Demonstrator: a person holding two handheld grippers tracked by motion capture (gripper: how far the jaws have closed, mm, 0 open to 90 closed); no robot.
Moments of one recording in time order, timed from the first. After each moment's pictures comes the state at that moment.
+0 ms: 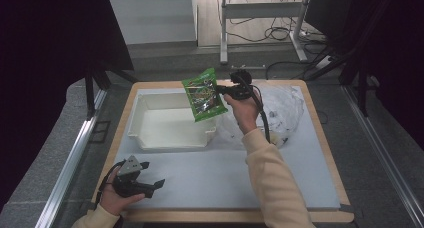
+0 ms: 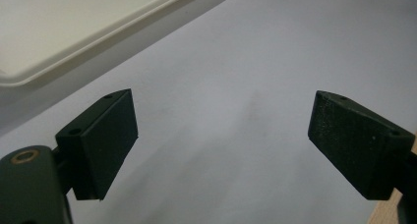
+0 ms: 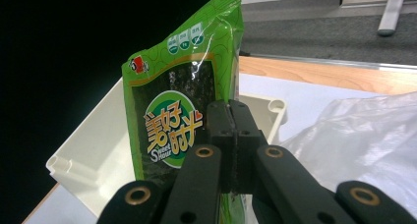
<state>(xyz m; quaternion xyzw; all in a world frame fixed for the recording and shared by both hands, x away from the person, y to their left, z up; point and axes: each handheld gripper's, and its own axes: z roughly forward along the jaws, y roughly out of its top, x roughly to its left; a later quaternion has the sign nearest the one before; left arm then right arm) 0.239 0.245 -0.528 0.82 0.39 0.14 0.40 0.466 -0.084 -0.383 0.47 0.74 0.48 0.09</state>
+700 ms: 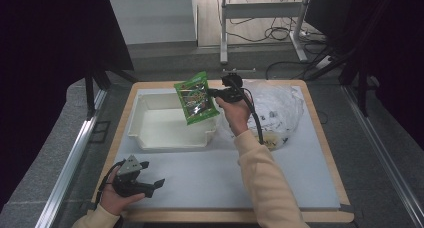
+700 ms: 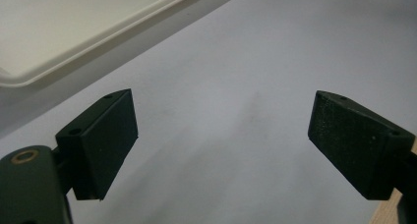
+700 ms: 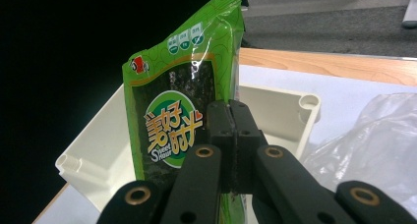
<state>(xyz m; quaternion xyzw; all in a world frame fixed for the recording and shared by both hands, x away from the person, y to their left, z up) 0.239 0.245 -0.528 0.81 0.39 0.14 0.40 0.468 -0.063 -0.399 0.46 0.74 0.49 0.07</state>
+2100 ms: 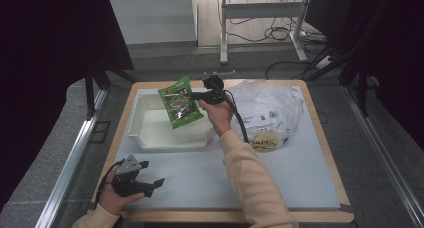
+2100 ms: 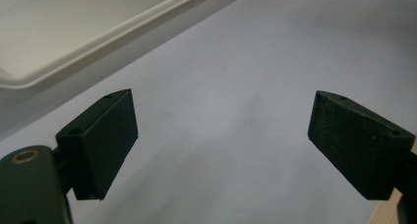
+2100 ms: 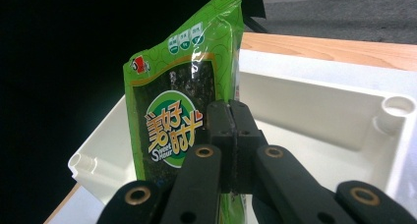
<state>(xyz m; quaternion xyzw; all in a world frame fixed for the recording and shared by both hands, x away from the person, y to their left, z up) 0.239 0.246 -0.527 0.81 0.40 0.14 0.41 0.474 -0.013 -0.416 0.45 0.75 0.48 0.04</state>
